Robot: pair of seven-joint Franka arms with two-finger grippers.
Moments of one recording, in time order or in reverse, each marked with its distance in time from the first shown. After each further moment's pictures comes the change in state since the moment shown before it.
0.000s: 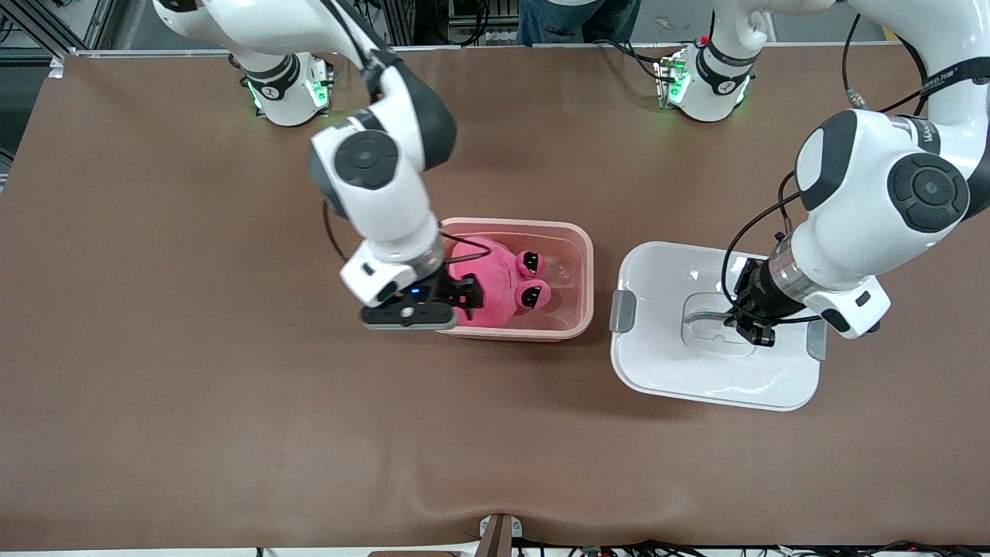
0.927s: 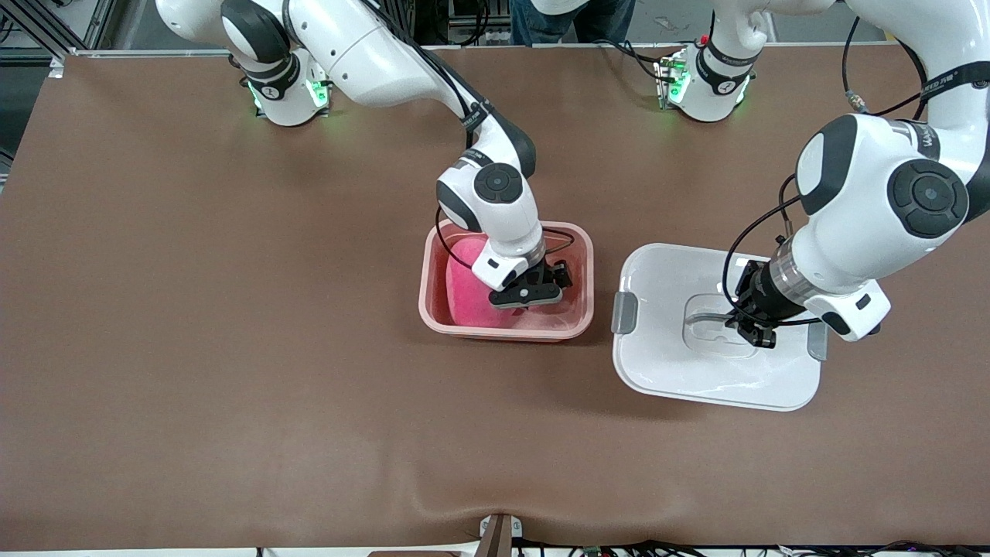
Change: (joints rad) left arm 0.001 0.011 0.013 0.001 0.008 -0.001 0.007; right arm 0.199 0.317 0.057 0.022 0.000 0.387 0.198
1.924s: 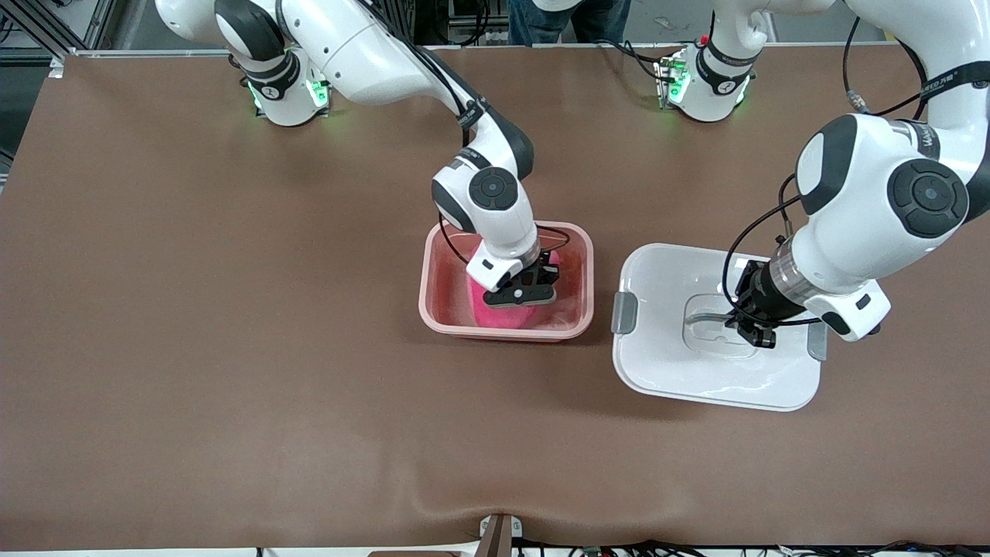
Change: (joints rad) left arm 0.000 0.000 0.000 0.001 0.000 0.000 0.000; right arm -0.009 0.004 0.029 -0.022 0.040 -0.032 -0.019
